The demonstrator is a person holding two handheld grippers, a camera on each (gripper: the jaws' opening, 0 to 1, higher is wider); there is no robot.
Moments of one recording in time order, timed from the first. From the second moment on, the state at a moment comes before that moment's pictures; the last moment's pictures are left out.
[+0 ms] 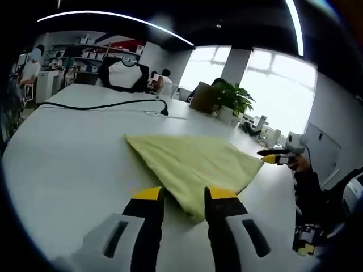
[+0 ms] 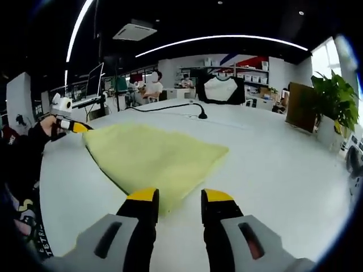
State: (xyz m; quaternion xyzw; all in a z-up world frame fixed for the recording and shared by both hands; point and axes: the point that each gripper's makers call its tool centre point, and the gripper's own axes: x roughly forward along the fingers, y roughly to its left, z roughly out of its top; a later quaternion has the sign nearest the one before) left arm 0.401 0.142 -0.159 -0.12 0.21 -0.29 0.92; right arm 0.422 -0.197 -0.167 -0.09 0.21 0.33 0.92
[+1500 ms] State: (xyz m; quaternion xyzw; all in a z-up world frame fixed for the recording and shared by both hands) left arm 0.366 0.148 -0.179 -0.11 0.23 -0.30 0.92; right arm 0.402 -0.202 -0.183 -0.10 0.23 0.32 0.91
